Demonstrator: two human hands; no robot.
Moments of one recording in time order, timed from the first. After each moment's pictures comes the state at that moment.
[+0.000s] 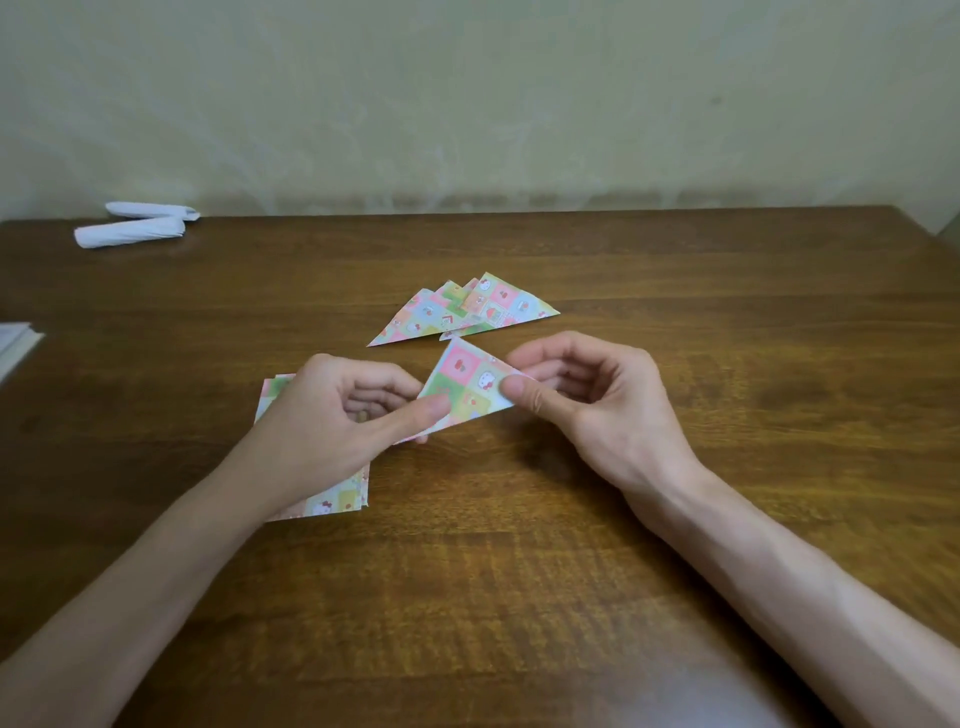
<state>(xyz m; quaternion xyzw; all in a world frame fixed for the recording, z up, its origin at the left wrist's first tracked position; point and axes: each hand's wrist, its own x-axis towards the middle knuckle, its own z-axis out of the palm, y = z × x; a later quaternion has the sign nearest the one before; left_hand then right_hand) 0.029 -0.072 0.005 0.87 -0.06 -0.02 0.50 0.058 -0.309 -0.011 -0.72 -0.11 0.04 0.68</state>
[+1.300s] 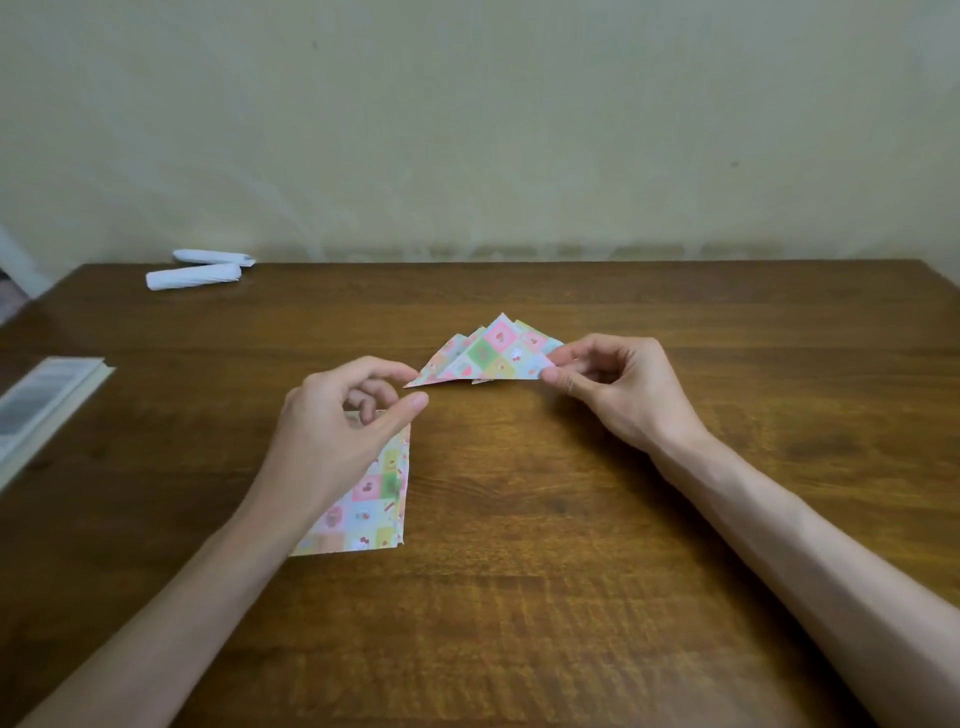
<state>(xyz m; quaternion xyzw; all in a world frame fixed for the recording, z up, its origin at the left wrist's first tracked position) 0.041 -0.044 -0.002 0.89 0.04 0.14 0.43 0.129 -0.313 -0.012 -0.83 -0.10 0.00 0.55</state>
